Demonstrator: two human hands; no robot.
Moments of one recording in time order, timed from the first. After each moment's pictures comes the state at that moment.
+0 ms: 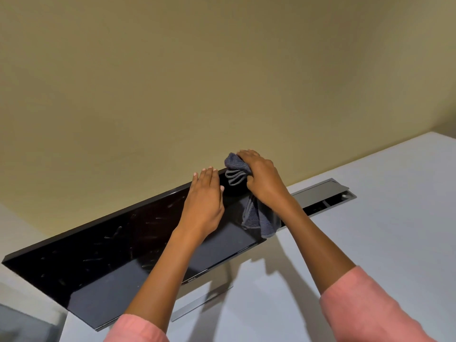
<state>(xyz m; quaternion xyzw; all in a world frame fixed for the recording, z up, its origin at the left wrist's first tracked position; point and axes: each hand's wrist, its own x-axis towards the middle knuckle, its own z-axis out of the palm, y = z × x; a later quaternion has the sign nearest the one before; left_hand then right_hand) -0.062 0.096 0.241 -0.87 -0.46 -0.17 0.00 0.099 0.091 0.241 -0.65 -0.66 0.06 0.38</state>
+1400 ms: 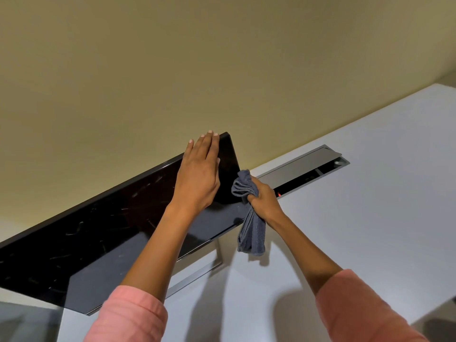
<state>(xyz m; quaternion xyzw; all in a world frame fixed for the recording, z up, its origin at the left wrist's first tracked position) -0.009 0.115 0.221 -0.89 -0.39 -0.20 0.08 0.134 0.075 0.105 -0.65 -0.47 0.36 0.47</state>
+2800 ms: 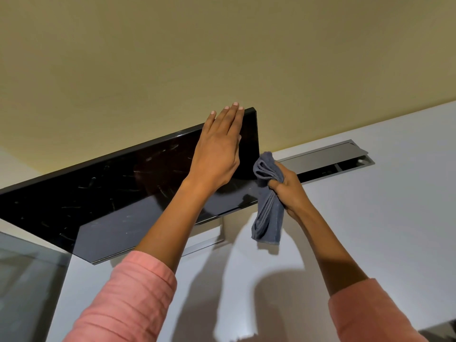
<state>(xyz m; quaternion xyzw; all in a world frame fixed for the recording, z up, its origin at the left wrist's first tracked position) -0.008 0.114 0.216 -0.88 -0.41 -0.22 0.10 0.153 0.067 0.095 -0.59 -0.43 0.46 0.51</state>
